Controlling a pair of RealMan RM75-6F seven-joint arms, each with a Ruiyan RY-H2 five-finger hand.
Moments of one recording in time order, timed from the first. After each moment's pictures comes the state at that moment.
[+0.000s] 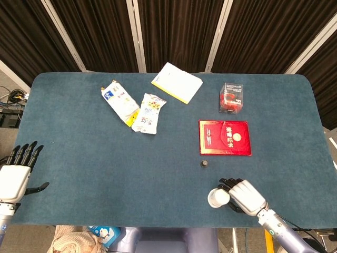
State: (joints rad) left arm -0.14 -1.16 -0.02 -1.57 1.51 1.43 0.20; right arm 0.36 -1.25 -0.10 -1.56 -1.77 1.11 -0.12
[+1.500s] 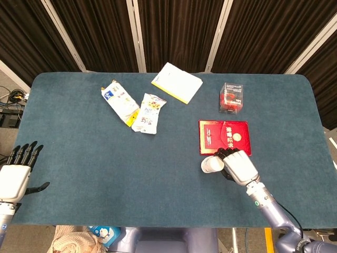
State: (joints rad) left arm -0.15 -1.16 -0.03 -1.58 1.50 1.42 0.19; right arm 0.46 -1.38 0.09 -1.52 -1.55 1.12 -0.26
